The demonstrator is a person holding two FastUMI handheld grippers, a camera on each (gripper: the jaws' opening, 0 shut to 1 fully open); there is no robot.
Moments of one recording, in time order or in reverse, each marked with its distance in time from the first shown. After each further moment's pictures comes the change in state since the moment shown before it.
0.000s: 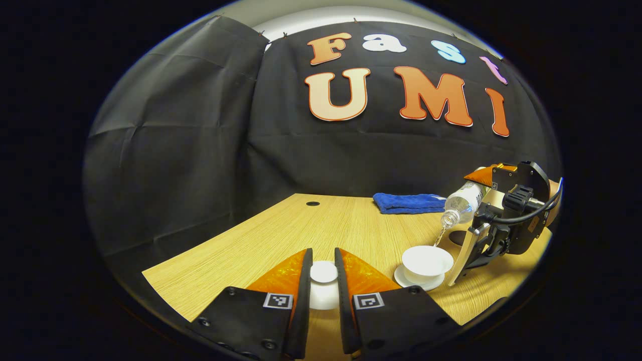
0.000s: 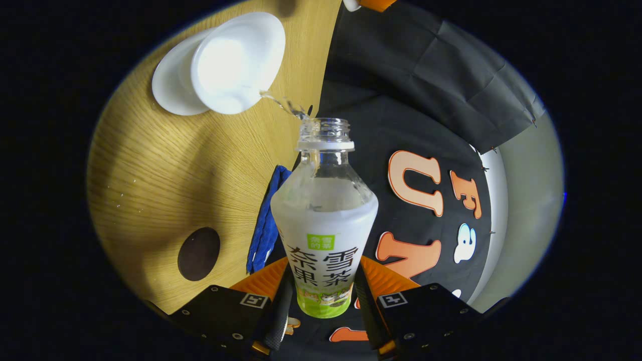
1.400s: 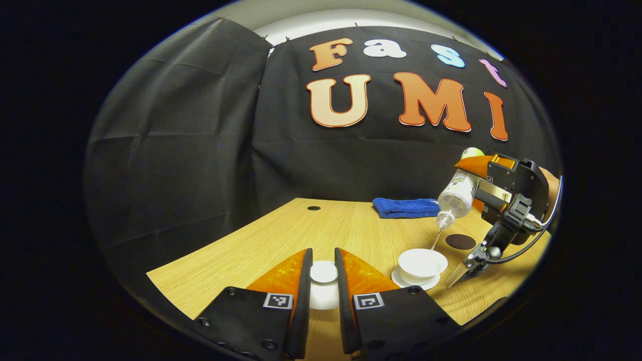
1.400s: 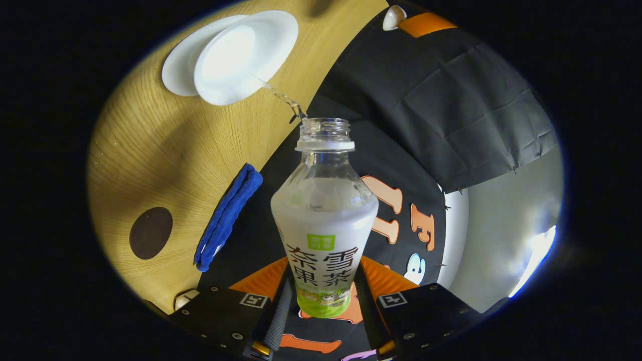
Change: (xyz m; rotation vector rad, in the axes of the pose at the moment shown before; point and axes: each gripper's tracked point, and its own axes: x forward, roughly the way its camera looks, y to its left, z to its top) left arm -0.005 -0.001 0.004 -0.008 -0.037 0.007; right arm -0.007 -0.035 0.022 -0.214 -0.097 -0.200
